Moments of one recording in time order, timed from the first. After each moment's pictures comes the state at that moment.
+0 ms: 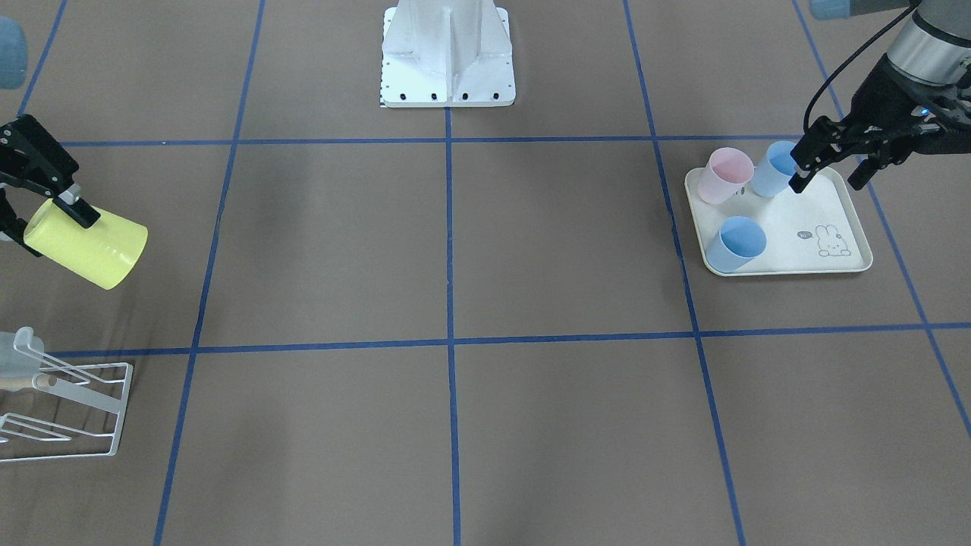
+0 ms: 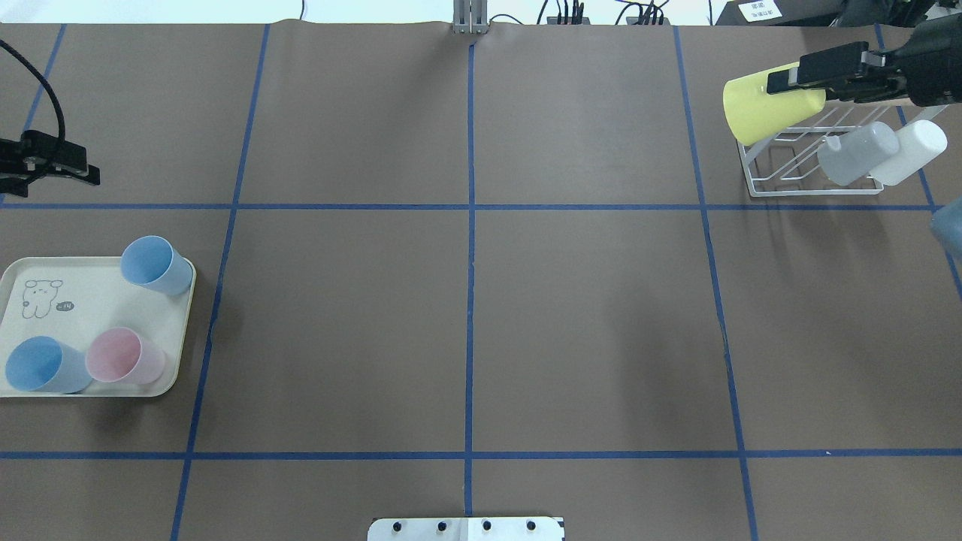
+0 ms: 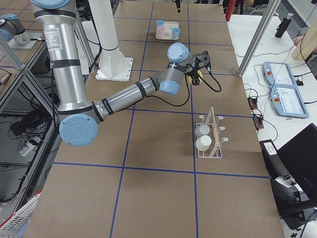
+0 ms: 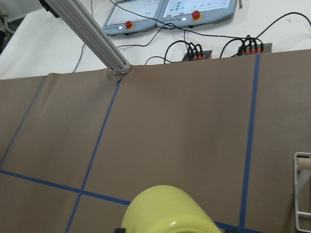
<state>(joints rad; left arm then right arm) -1.09 -1.55 -2.10 -1.77 -2.14 -0.88 1.21 -1.44 1.89 -0.83 2.30 0.93</state>
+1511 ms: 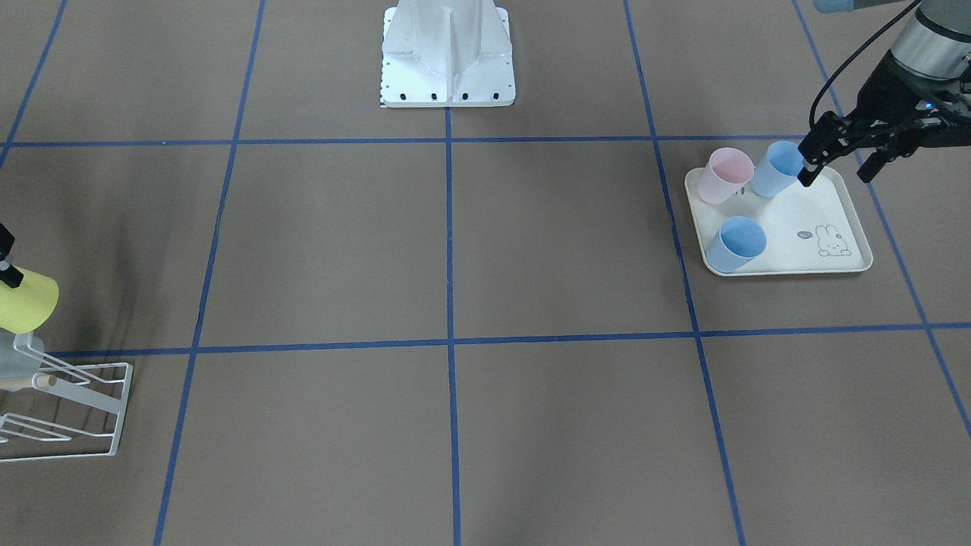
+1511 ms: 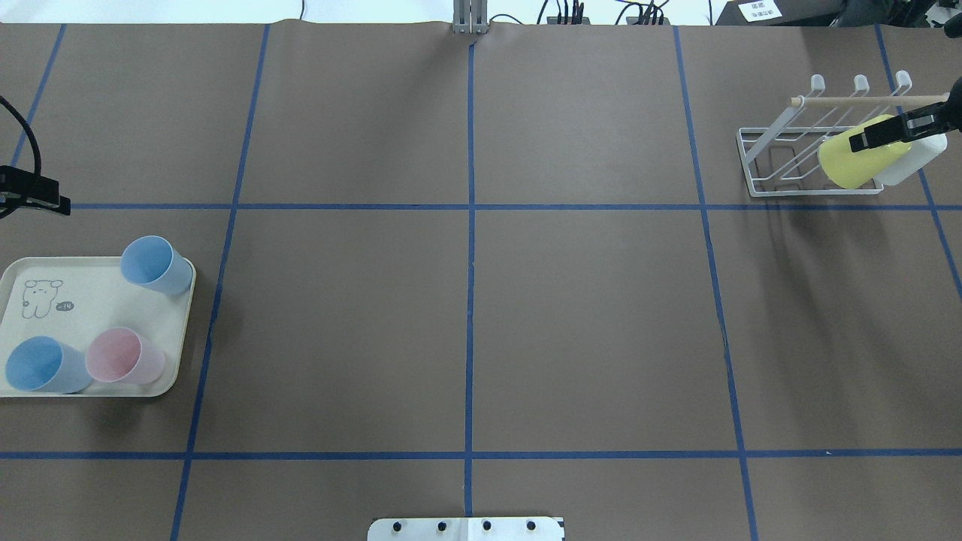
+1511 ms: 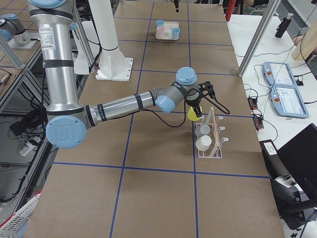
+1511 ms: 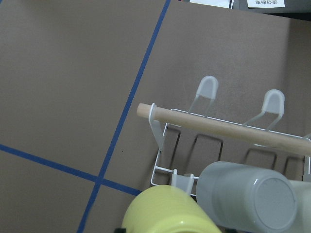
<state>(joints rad) -1.09 -1.52 -2.12 -1.77 -2.13 -0.88 1.25 -1.47 1.76 -1.08 2.25 0.46</state>
